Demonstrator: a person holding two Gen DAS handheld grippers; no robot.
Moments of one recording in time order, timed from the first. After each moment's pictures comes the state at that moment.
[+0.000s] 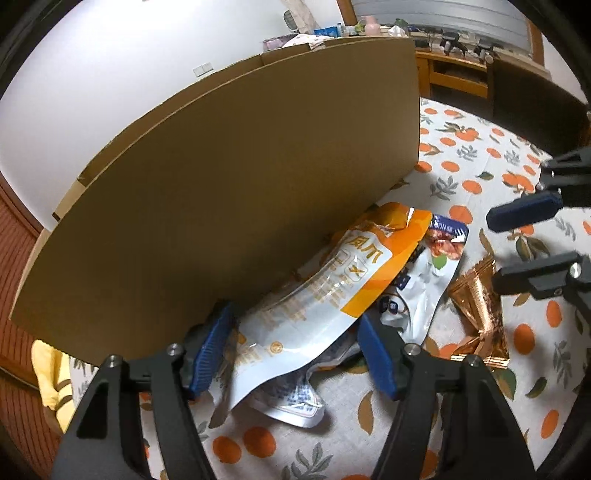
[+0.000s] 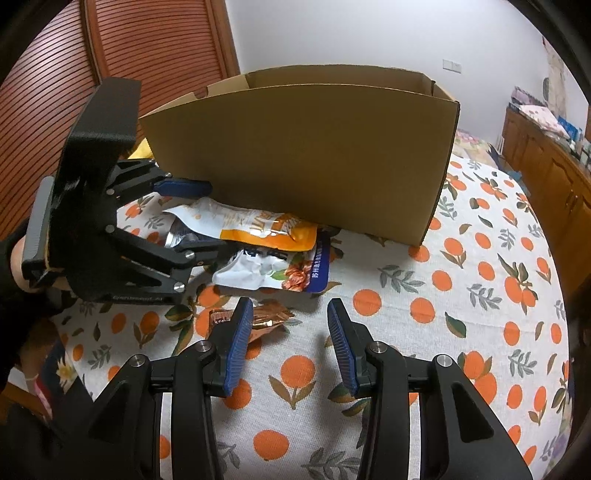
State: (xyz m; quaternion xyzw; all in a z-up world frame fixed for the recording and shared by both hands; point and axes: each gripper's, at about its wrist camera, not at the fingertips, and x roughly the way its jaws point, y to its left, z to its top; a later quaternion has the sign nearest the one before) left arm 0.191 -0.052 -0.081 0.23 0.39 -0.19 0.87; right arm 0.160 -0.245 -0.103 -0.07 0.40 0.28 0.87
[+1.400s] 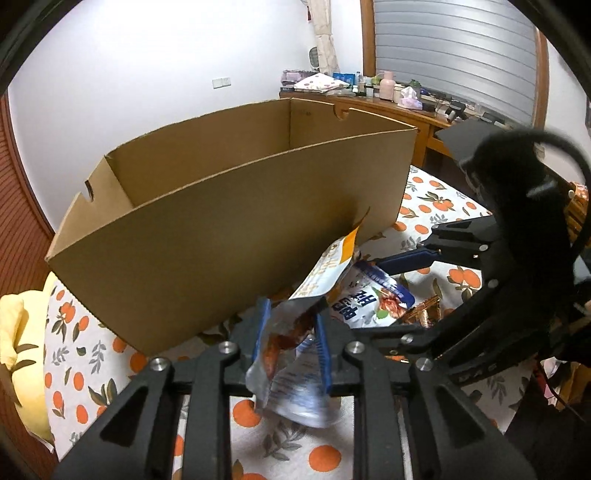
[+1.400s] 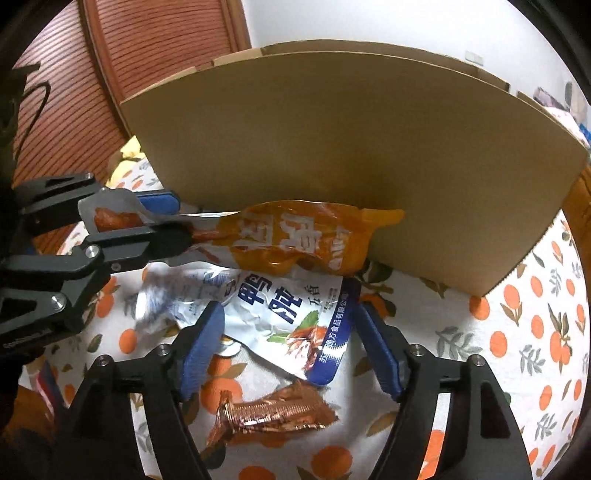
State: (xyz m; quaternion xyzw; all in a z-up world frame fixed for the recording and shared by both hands) left arm 0.164 -0.008 -0.045 0.10 0.36 -0.22 0.90; right arm 0.216 -0.169 -0.122 -0.11 0.44 0.29 0.84
